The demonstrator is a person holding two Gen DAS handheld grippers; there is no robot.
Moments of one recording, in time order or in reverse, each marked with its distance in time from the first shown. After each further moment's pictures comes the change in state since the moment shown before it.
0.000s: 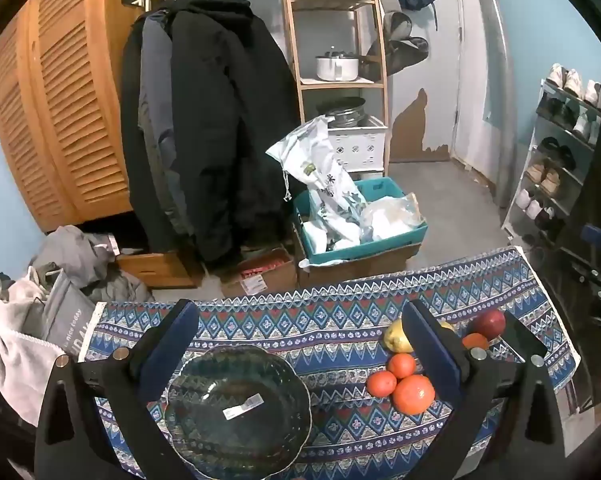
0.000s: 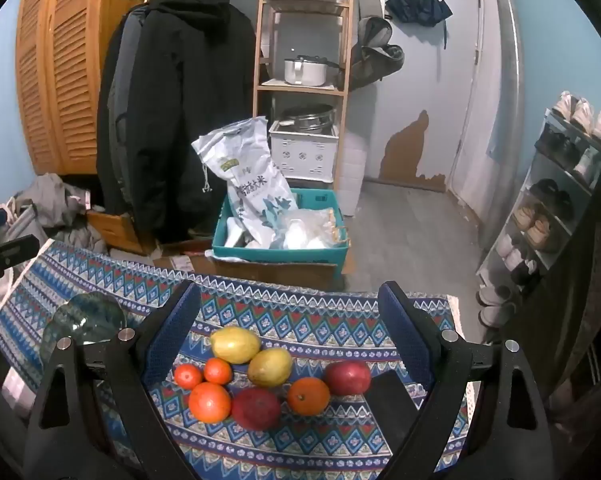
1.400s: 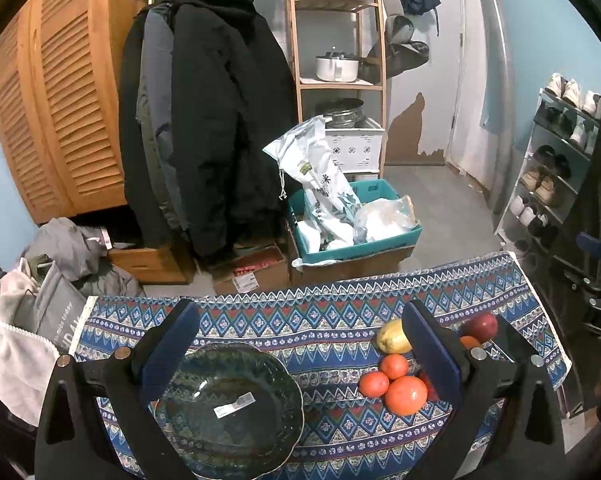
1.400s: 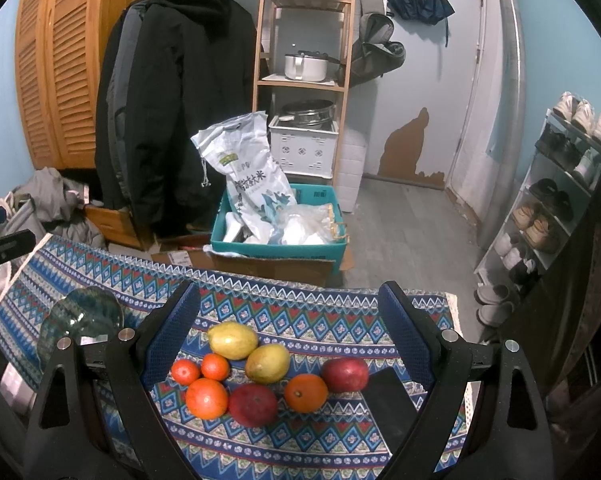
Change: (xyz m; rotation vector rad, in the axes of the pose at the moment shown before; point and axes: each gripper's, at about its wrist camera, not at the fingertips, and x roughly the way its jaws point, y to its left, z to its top) left arm 0.001 0.005 -0.004 -0.029 -0.006 -0.030; right arm 0.001 0.000 -0.002 -0.007 0.007 -0.007
